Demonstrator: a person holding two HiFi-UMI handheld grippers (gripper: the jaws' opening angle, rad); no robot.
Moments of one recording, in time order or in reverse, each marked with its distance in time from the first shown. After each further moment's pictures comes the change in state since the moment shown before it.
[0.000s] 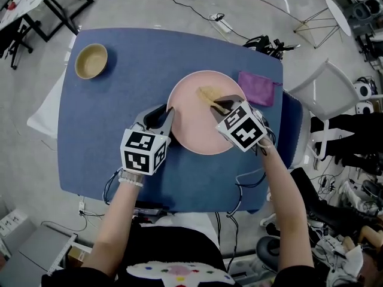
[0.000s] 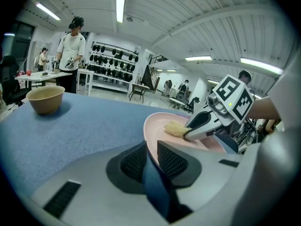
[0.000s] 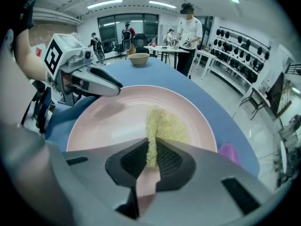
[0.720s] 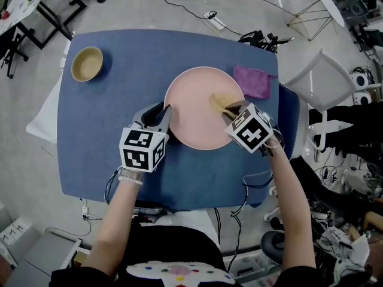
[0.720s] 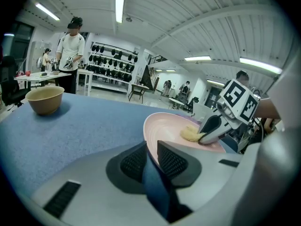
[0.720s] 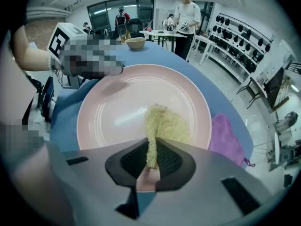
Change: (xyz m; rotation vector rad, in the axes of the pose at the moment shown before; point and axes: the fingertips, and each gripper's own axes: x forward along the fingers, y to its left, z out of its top) left arm -0.001 0.001 0.002 0.006 -0.002 -0.005; right arm -0.026 0.003 -0.052 0.039 0.183 -0.023
